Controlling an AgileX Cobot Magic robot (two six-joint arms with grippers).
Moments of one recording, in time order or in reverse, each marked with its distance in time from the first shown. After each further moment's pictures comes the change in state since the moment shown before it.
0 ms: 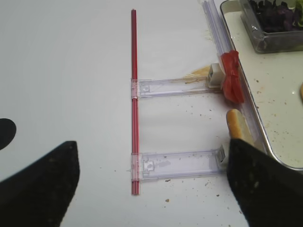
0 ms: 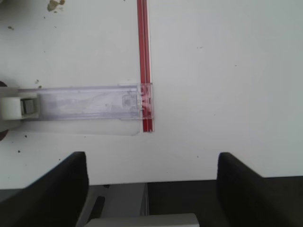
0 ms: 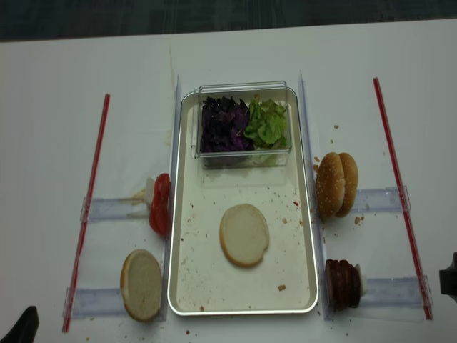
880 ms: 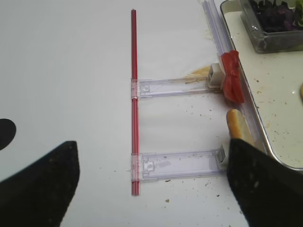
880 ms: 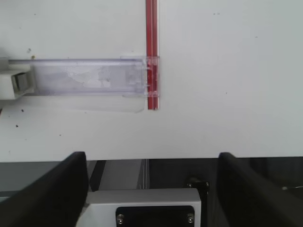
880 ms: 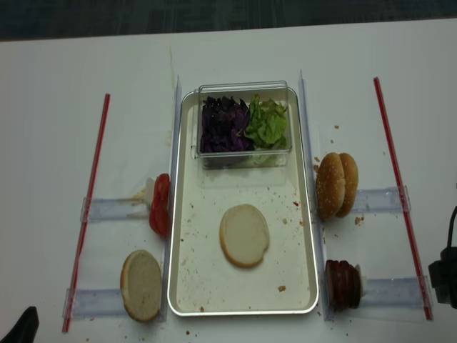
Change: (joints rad) left arm 0.000 0.000 0.000 0.000 0.000 0.001; right arm 0.000 0.231 -0.072 0.025 0.065 -0.031
